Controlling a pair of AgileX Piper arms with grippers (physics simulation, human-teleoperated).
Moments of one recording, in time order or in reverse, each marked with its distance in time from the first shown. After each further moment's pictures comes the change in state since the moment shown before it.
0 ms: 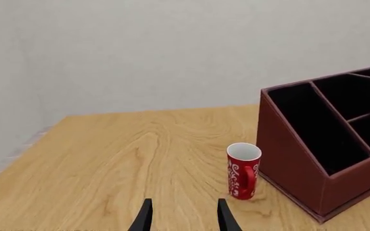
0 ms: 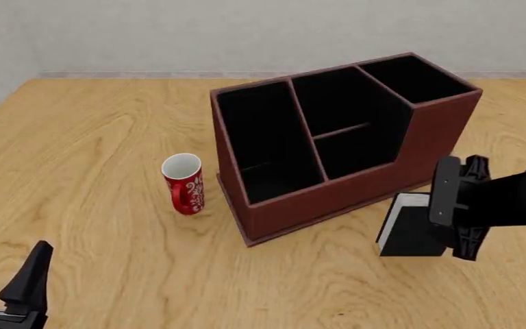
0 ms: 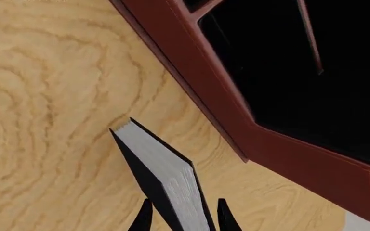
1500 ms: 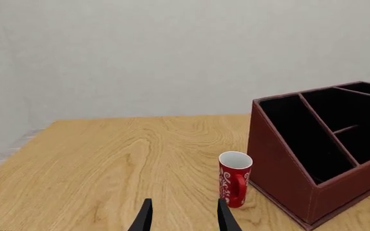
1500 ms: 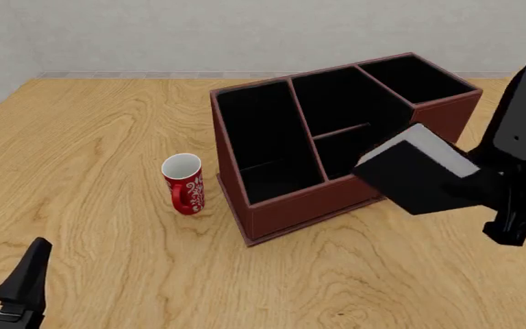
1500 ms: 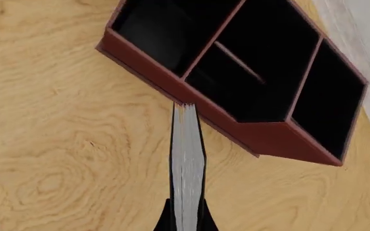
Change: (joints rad) left arm -0.026 0.000 -0.010 -0.022 -0.044; right arm 0.316 -0.273 -0.418 0.616 0.572
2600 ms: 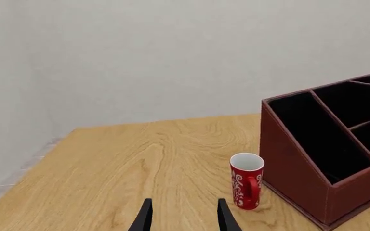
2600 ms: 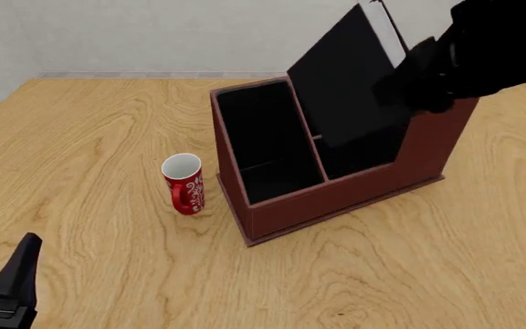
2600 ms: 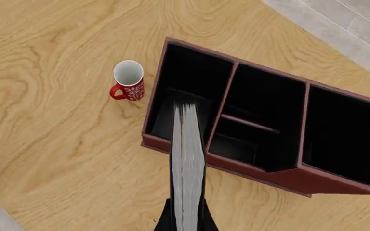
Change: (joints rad) left arm 0.033 0.000 -0.048 0.044 0.080; right arm 0.238 0.254 -0.455 0.037 0.569
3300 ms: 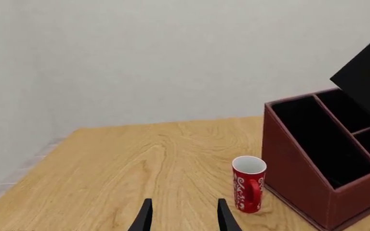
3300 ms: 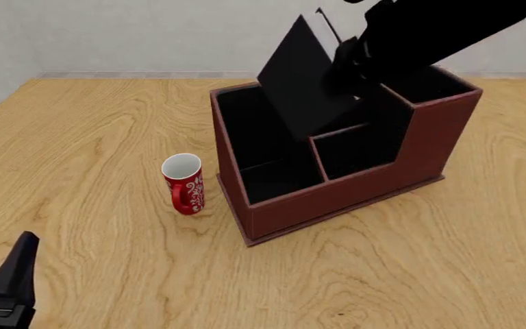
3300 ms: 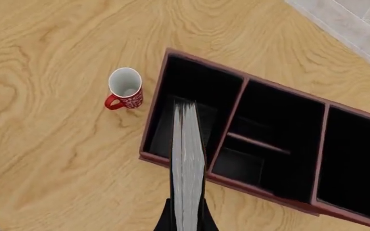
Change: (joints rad) left arm 0.015 0.000 0.008 -0.020 -0.016; right arm 0.011 0.237 -0.158 0.000 -0.003
